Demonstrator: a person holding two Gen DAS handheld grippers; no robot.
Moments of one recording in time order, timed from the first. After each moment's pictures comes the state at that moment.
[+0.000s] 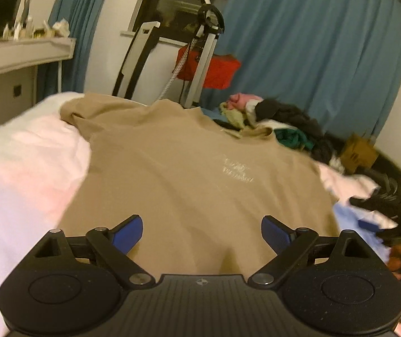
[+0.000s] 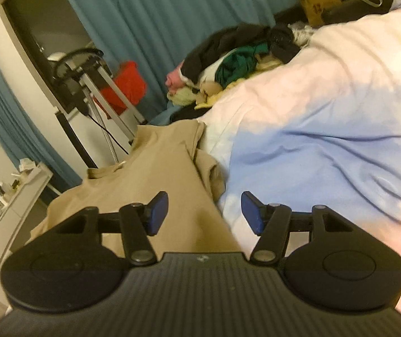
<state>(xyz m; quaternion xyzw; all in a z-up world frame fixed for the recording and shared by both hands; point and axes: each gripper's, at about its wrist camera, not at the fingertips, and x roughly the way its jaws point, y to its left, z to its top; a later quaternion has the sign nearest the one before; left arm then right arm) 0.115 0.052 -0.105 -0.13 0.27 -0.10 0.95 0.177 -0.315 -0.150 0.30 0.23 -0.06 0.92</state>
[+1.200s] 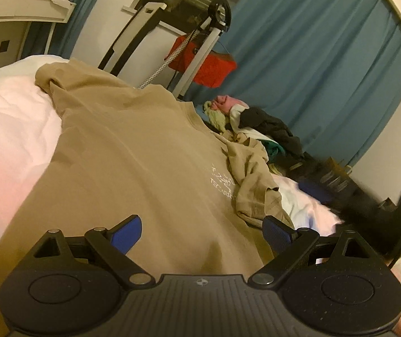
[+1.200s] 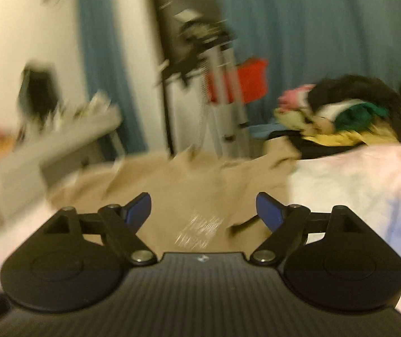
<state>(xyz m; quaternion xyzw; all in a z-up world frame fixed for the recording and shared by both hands) 0.186 0.081 -0.138 -0.23 0.28 -0.14 0.92 0.230 -0.191 -0.117 0.14 0.17 0.10 0.97</state>
